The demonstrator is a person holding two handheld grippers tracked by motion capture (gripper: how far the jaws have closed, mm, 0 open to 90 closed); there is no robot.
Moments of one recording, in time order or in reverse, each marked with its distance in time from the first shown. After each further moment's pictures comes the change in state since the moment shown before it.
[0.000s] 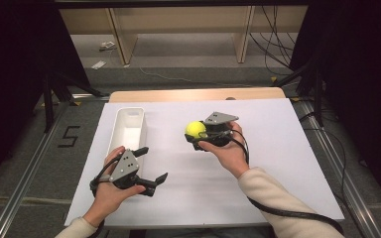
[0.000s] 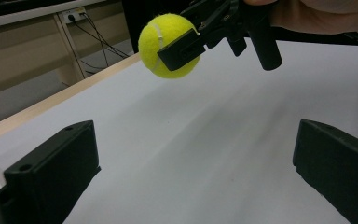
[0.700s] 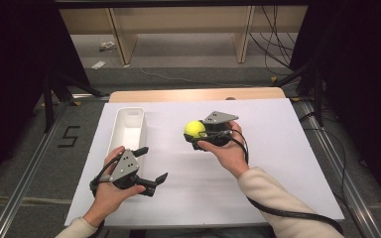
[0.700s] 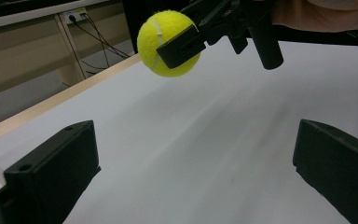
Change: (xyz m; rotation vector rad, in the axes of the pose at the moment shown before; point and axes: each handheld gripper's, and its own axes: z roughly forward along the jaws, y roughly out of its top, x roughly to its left) left arm 0.000 0.000 0.000 0.002 0.004 0.001; right arm 0.002 0.004 -0.001 -0.008 0.008 0.006
